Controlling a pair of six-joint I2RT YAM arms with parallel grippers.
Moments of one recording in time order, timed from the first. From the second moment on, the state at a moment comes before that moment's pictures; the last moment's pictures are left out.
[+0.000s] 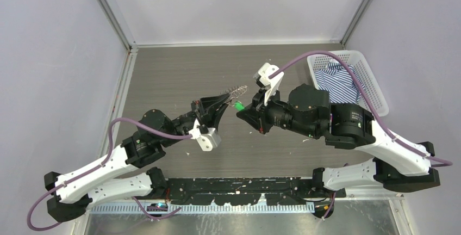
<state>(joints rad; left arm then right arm) -1.08 0.77 0.90 0.10 0.06 0.91 1.31 1.13 1.63 -0.79 0.28 0.28</state>
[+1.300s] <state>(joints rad) -1.09 0.63 0.66 0.47 0.10 0.78 1.31 1.28 1.90 -0.97 0.19 0.20</state>
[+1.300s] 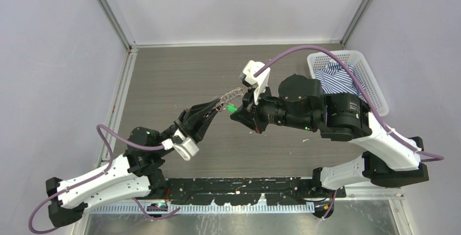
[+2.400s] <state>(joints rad) -1.09 0.58 0.65 0.54 0.11 0.45 1.31 1.42 2.14 -1.02 0.10 0.19</state>
